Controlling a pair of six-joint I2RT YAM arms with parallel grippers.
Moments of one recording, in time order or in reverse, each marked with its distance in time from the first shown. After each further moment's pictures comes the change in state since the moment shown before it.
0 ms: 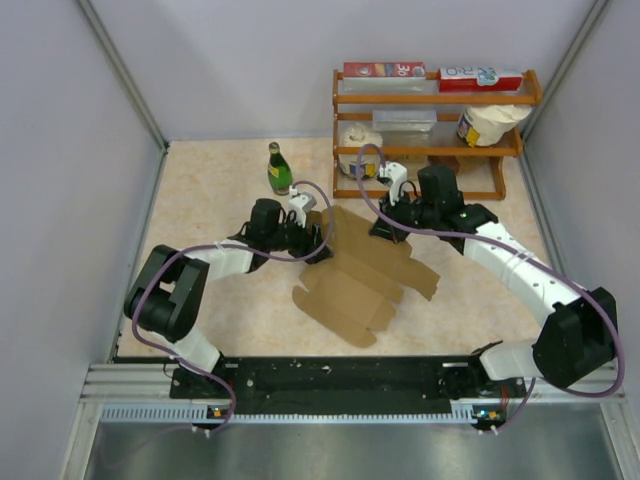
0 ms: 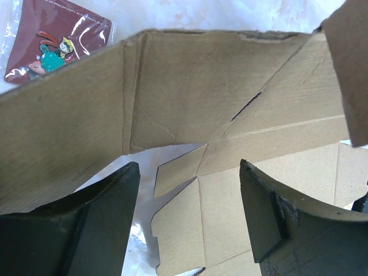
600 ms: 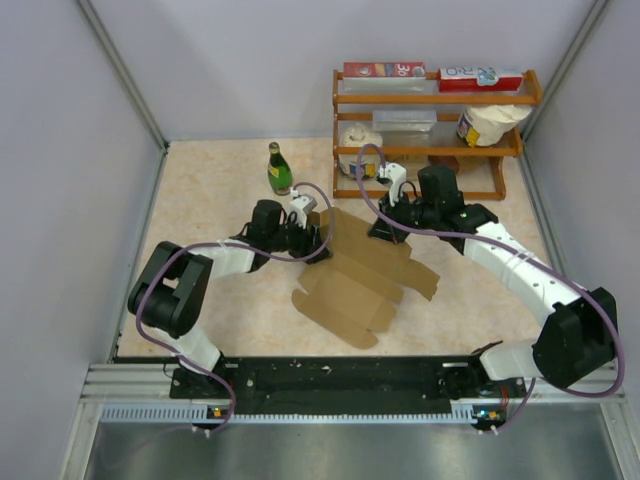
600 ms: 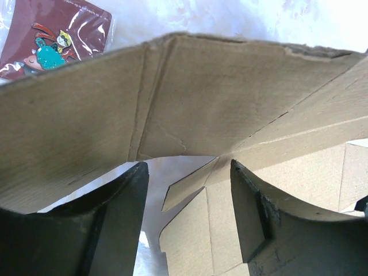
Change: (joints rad) left arm 0.004 0.033 0.000 0.015 0.011 0.002; right arm -0.001 0.000 0.000 -0.002 -0.042 0.002
